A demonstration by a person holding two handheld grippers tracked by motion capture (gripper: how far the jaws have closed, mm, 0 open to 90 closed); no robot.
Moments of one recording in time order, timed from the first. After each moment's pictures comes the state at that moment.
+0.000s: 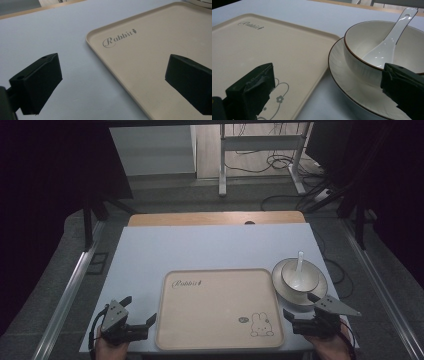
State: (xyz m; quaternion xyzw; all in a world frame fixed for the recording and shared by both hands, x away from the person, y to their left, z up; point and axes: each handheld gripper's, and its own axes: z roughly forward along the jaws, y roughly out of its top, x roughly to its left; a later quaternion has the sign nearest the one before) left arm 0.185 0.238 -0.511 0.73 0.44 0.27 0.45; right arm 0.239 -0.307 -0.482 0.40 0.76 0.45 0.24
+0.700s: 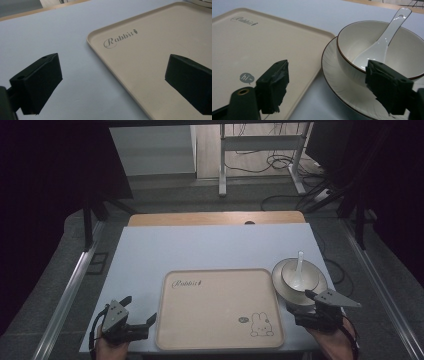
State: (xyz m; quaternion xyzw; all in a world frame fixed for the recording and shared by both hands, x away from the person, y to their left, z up) left arm 0.186 0.238 -0.512 0.73 0.44 0.27 0.45; right arm 0.249 -0.308 -0.469 0.41 0.77 0.42 0.24
